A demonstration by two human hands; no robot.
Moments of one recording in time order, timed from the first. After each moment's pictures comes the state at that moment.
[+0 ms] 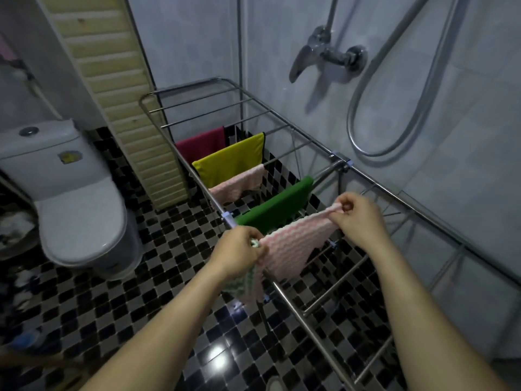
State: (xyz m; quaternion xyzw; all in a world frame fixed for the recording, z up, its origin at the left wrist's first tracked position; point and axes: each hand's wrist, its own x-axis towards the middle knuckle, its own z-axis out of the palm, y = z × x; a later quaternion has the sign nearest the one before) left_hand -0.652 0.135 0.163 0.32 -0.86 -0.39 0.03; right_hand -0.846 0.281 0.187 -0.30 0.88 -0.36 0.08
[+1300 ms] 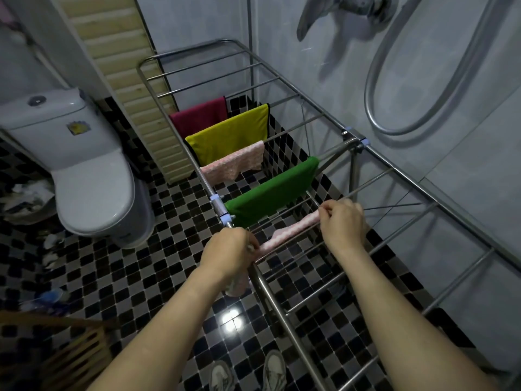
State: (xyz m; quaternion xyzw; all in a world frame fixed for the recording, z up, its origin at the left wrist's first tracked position) left_hand -0.679 0.153 0.120 0.35 -0.91 -0.24 -0.02; right_hand -0.869 0.262 0.098 -0.28 0.94 -0.21 0.01
